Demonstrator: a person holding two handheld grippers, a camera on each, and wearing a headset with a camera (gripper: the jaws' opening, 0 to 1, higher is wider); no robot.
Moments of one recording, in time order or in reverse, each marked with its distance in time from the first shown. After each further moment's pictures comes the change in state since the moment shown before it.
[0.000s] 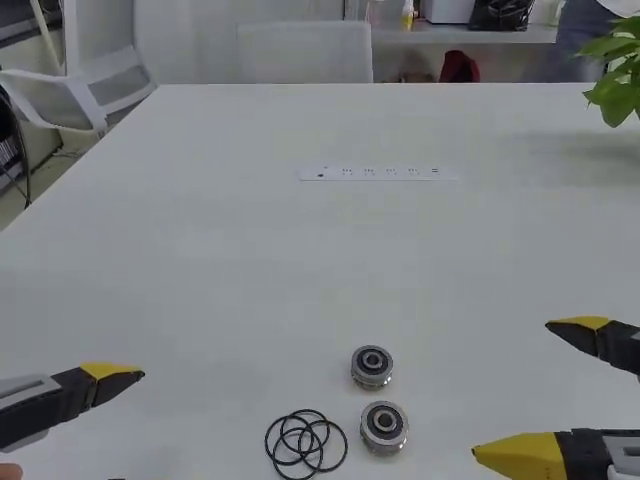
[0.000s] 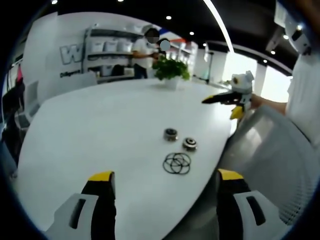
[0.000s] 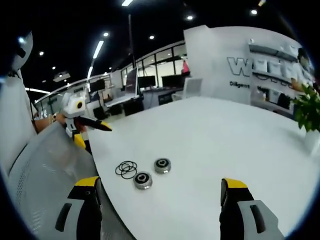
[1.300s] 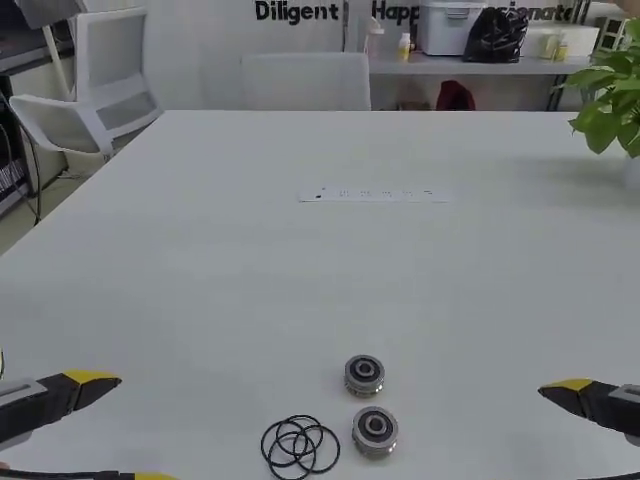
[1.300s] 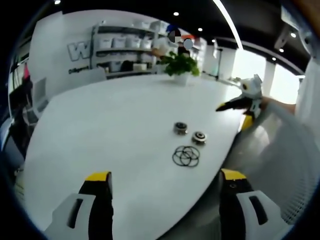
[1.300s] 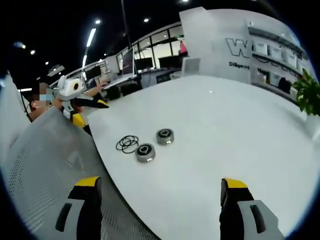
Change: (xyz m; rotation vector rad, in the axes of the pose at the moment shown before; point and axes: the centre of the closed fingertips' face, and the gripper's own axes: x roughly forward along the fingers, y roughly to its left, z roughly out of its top) left arm -0.010 0.013 -0.012 -0.021 0.038 0.090; right arm -0.002 0.004 -0.049 0.055 0.160 0.000
